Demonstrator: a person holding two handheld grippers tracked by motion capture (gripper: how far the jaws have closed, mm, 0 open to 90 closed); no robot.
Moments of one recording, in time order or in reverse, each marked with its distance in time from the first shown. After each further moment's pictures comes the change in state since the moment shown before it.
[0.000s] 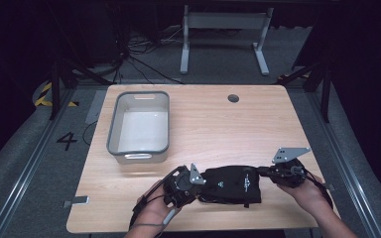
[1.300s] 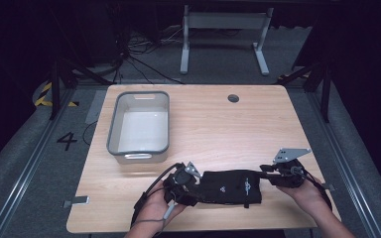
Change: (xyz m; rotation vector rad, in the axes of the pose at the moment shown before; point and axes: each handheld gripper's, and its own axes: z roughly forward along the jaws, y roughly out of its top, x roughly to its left) left arm 0.018 -0.004 0.011 -0.033 -0.146 -0.132; right arm -0.006 -0.011 0.007 -0.009 -0.013 0.045
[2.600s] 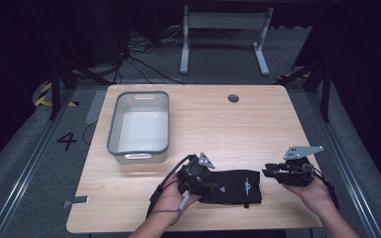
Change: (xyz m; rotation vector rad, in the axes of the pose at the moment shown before) left arm -0.004 0.035 0.026 -0.061 0.015 0.021; right arm -0.015 -0.009 -0.015 -0.051 0.046 0.085
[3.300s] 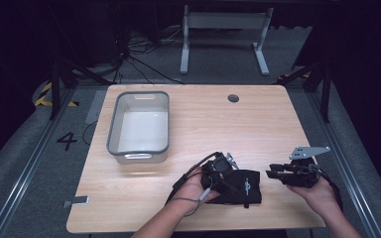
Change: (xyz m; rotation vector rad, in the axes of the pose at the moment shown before) left arm -0.005 0.040 0.057 0.123 -0.082 0.175; right arm -0.006 -0.008 -0.008 -0.011 0.021 0.057
